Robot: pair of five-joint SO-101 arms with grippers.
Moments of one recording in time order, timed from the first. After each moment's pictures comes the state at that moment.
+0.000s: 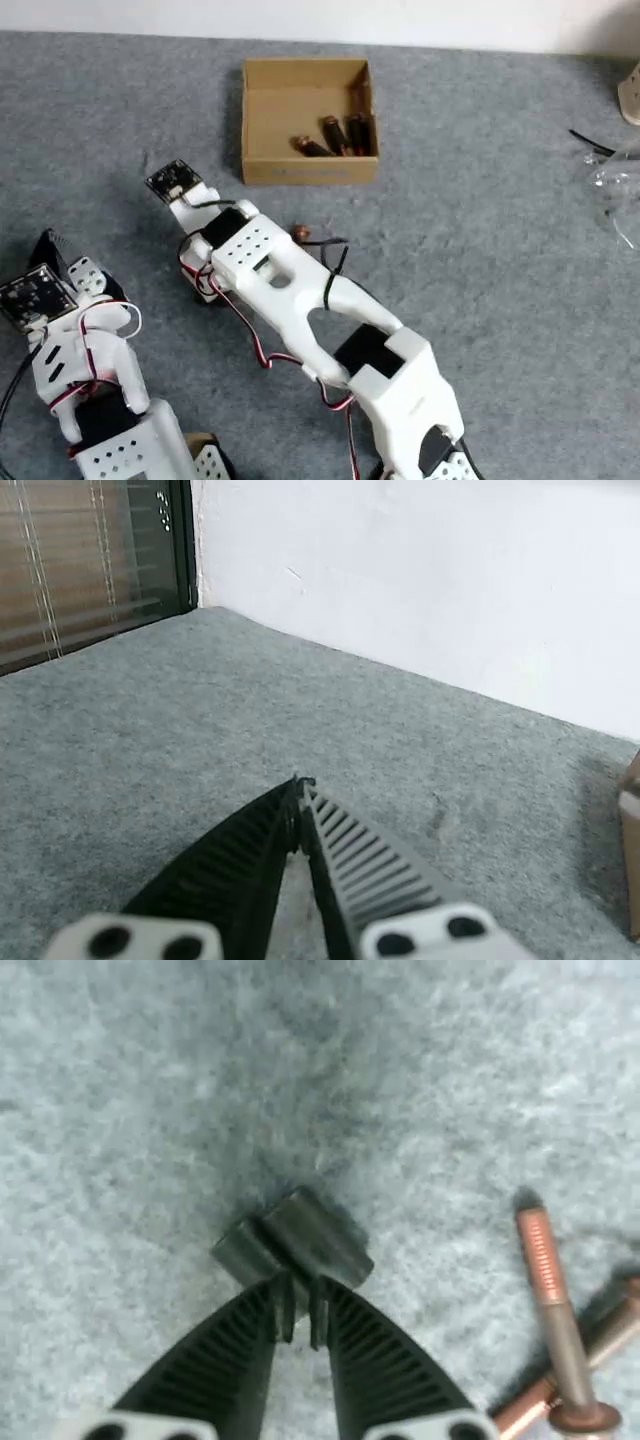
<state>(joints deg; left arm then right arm) -32.3 -103.4 90.6 29.1 9.3 -52.8 25.9 -12.4 66.3 -1.5</state>
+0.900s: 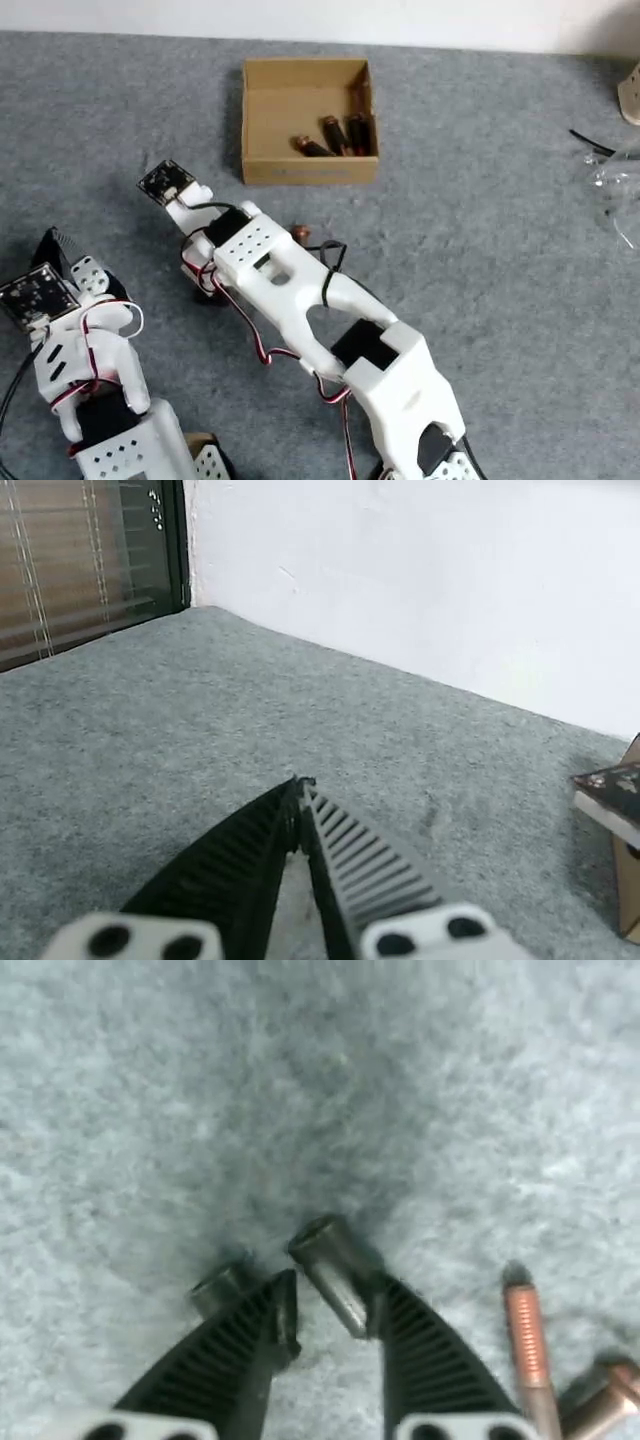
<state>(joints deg) -31.4 -103.4 90.6 29.1 9.3 -51.7 29.6 -12.4 59.5 6.2</state>
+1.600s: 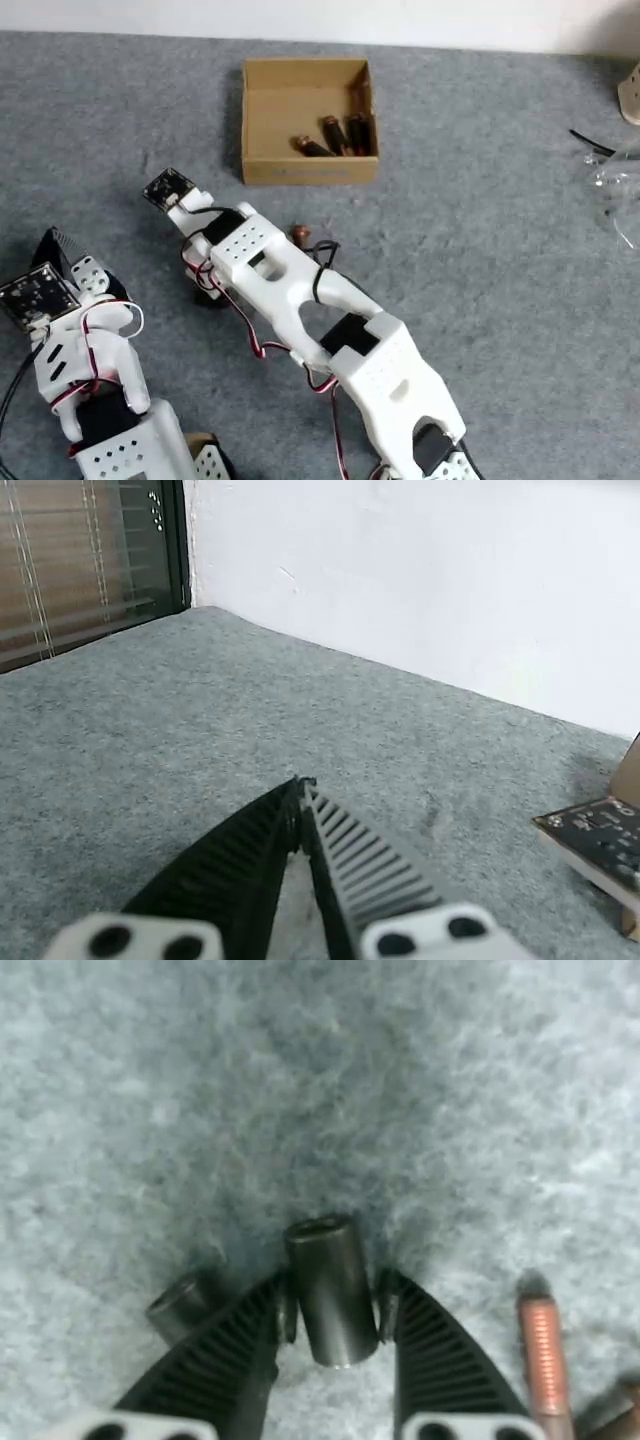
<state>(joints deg) -31.4 -103.4 90.6 29.1 9.3 -51.3 37.2 -18.0 61.7 7.1</state>
